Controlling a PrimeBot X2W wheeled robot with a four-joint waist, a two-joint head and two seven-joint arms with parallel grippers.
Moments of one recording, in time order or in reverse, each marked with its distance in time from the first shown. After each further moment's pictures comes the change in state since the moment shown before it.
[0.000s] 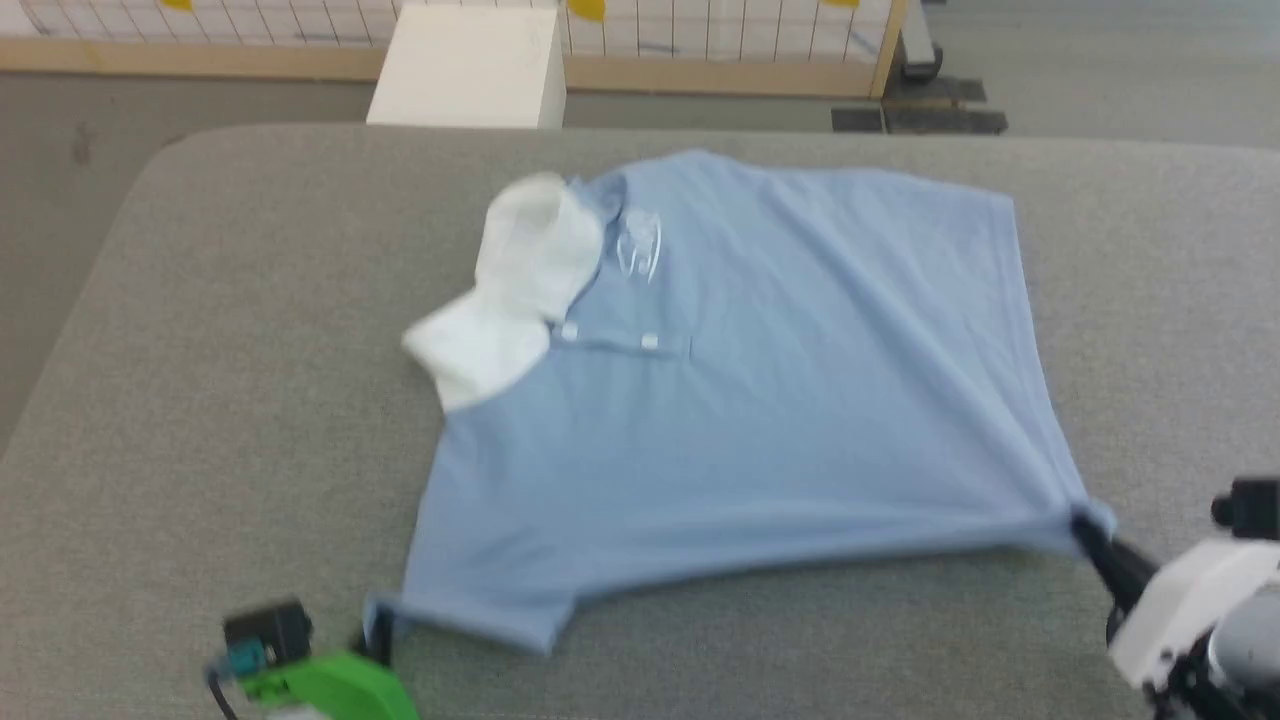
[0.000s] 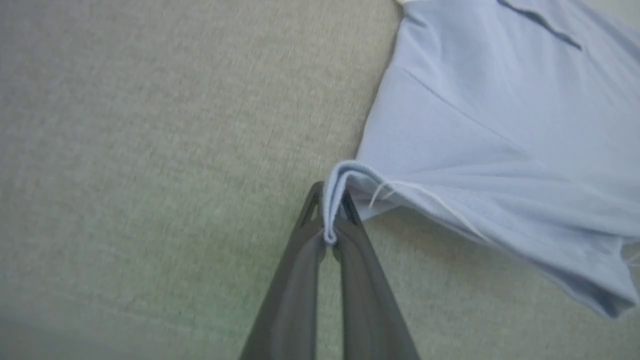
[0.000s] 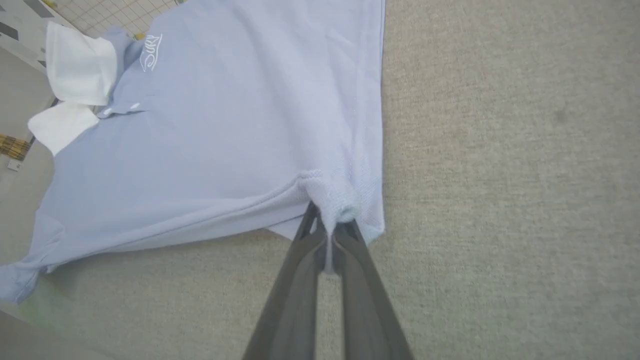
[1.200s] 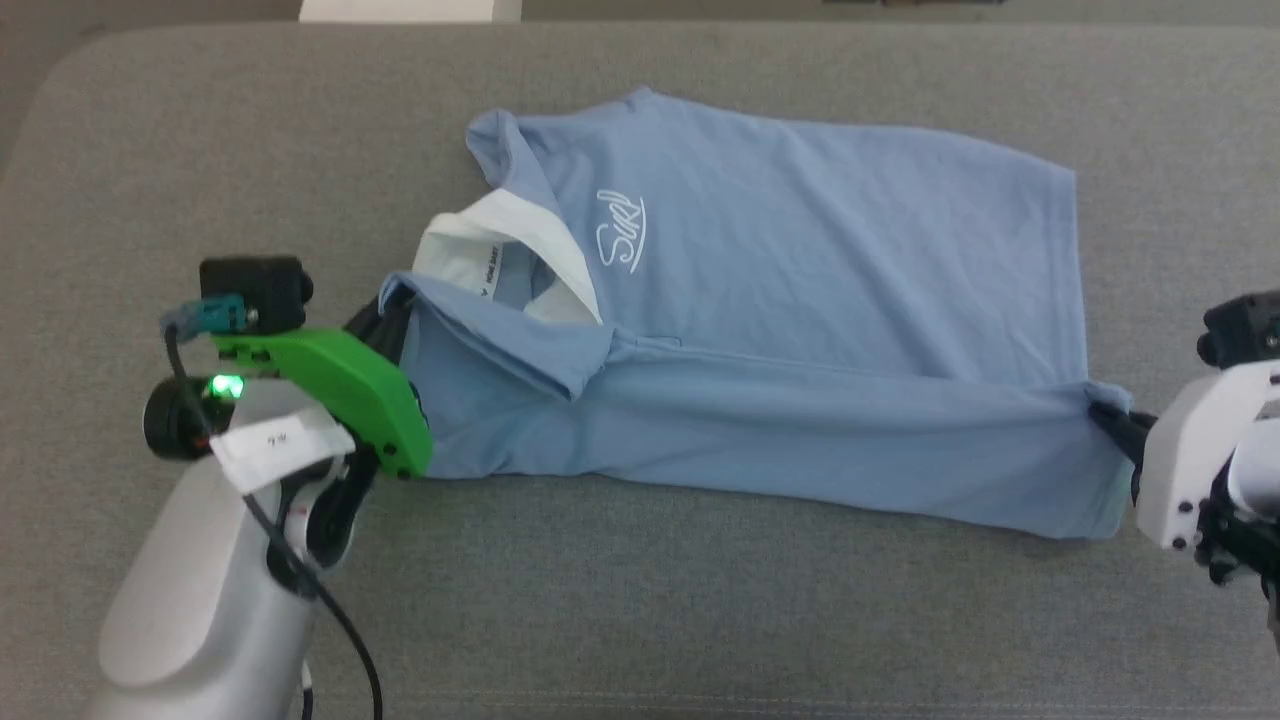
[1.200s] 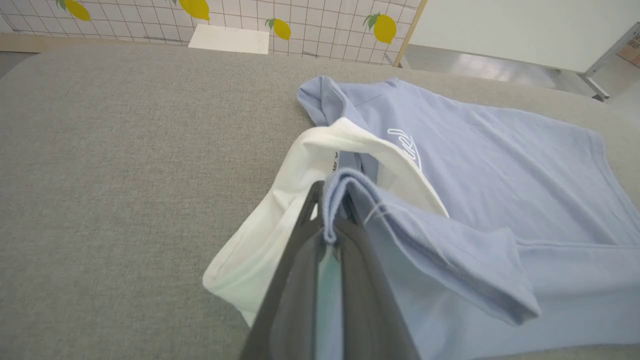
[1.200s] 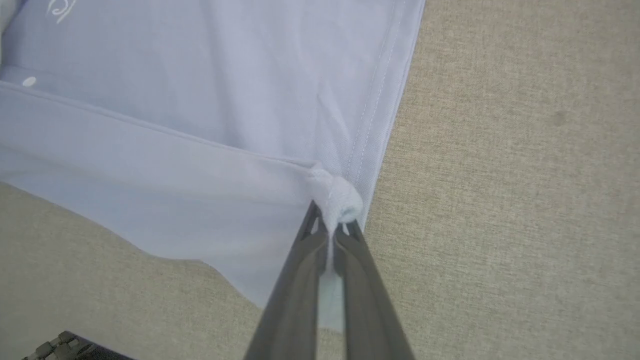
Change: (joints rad) left arm -0.367 0.109 -0.077 -0.326 0.016 0.003 0.343; right arm -0.221 -0.091 0.047 -0.125 -0.134 0.000 0.402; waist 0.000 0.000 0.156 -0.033
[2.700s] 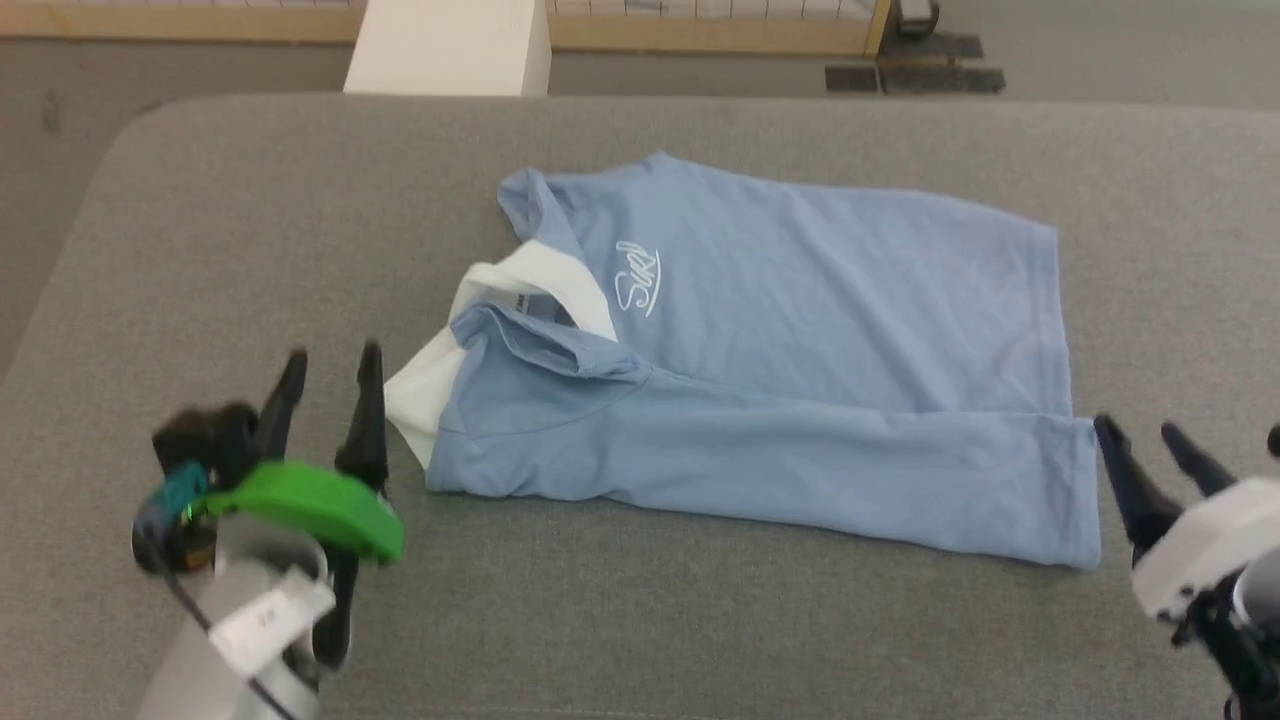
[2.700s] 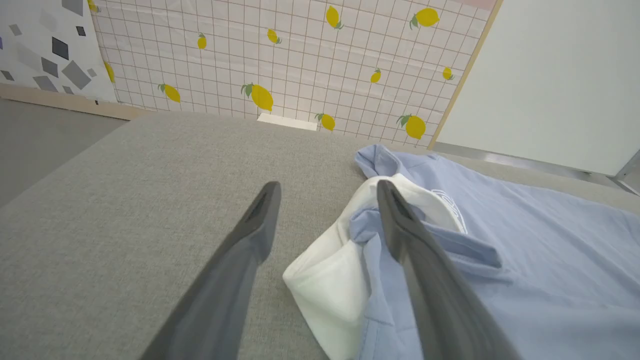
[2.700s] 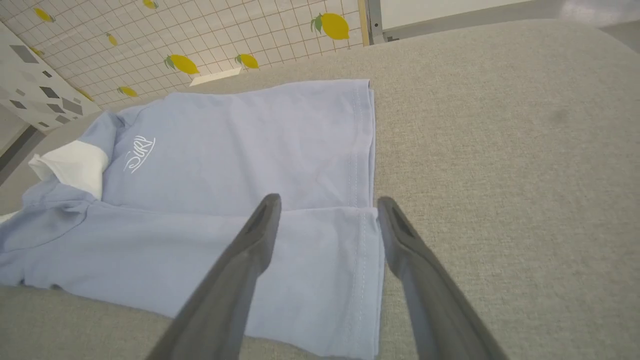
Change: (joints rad) left arm 0.079 -0.046 0.046 0.286 0.030 -0.069 -0.549; right arm 0.164 0.158 -0.146 0.002 -0.035 -0.001 -0.458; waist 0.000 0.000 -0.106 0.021
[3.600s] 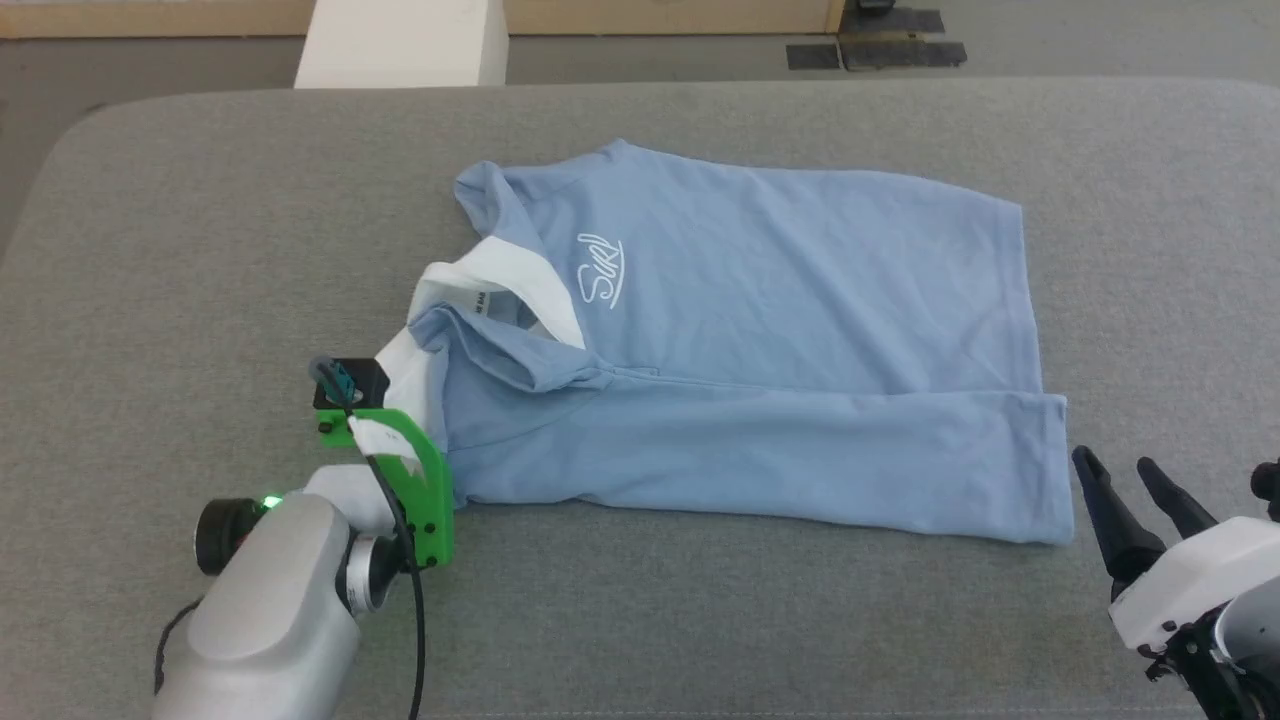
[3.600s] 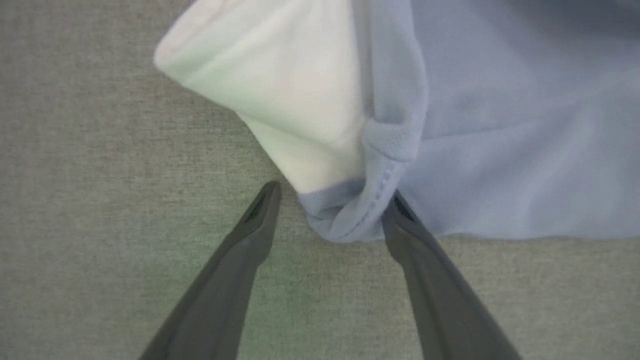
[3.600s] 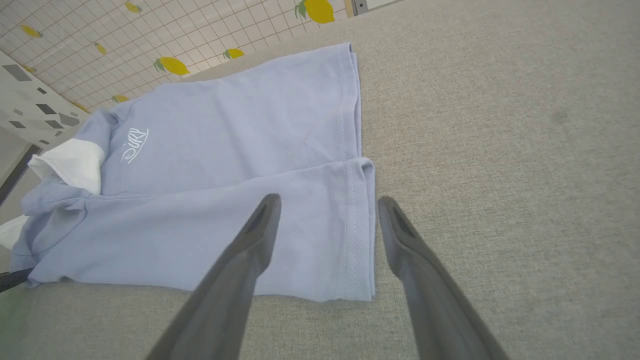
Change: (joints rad) left arm -0.172 -0.001 -0.195 0.221 0.025 0.161 0.814; right arm 0.084 0.062 -0.013 -0.060 0.022 0.000 -0.006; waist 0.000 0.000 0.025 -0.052
